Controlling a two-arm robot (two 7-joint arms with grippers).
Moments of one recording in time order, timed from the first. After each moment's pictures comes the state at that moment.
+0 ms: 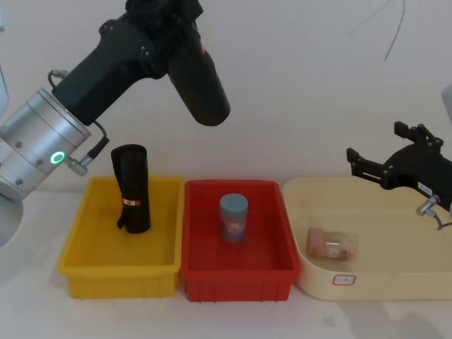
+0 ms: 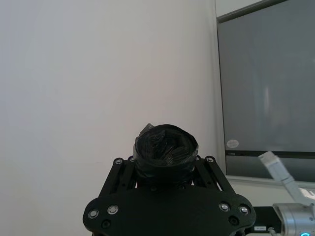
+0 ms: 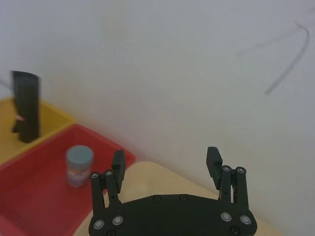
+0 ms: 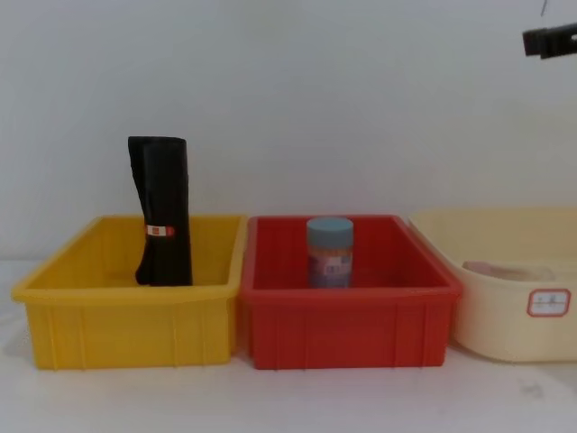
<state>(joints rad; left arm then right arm) -0.51 0.25 0.20 -1.75 -0.71 0.06 -0.59 0.36 0.44 -0.13 -1.82 0.15 0.46 0.39</state>
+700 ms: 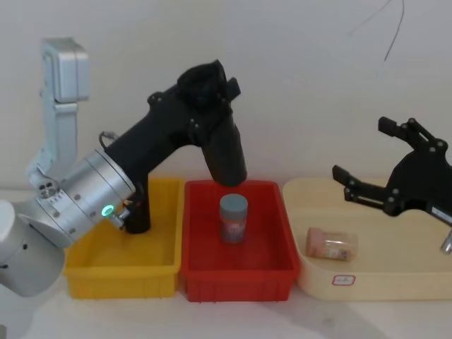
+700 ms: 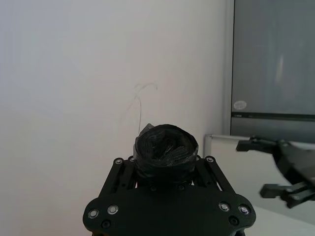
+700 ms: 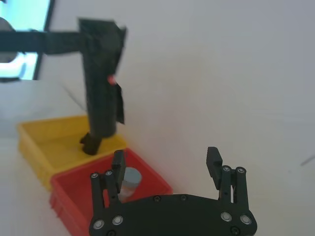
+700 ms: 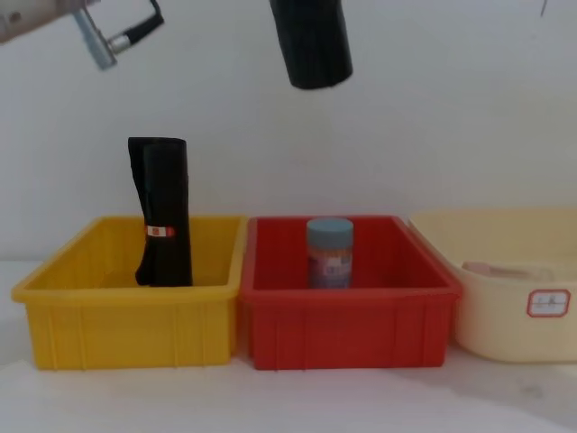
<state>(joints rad) -0.45 0.25 0.31 -1.70 -0.61 0.05 -0.52 0.20 0.58 -0.07 -2.05 0.24 0.26 0.56</state>
